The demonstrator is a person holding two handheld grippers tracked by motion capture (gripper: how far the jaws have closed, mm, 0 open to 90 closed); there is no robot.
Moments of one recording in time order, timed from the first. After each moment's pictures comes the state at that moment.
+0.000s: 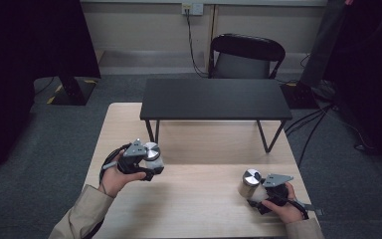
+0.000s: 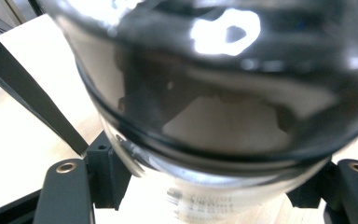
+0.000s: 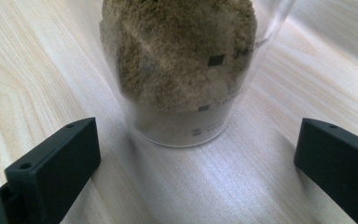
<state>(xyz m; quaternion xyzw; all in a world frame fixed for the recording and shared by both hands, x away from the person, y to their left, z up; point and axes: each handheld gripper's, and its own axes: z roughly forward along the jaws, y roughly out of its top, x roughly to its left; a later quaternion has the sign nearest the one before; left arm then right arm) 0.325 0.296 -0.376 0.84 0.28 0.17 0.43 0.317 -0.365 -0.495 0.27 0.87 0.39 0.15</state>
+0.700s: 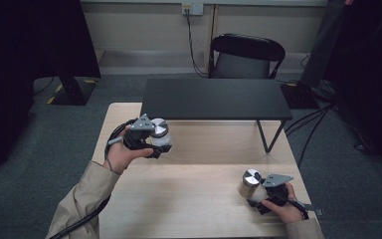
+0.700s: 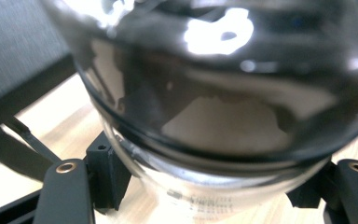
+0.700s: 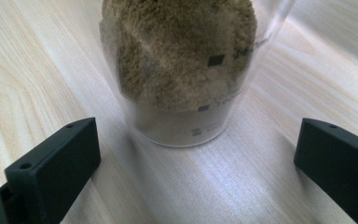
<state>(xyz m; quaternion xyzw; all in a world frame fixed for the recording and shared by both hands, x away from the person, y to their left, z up) 0.354 0.272 -0.312 0.84 0.27 0.18 0.44 0.317 -0.365 -0.495 0.27 0.87 0.39 0.15</state>
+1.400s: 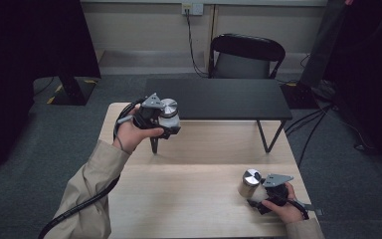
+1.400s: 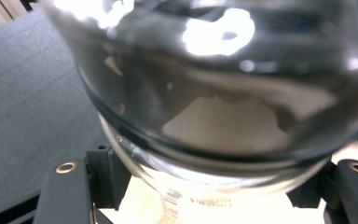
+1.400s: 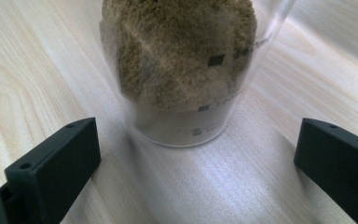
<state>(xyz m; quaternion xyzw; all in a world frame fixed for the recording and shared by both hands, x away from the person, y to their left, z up) 0.379 0.242 -0.264 0.84 0.27 0.19 0.43 0.317 -0.365 -0.495 0.27 0.87 0.39 0.15</state>
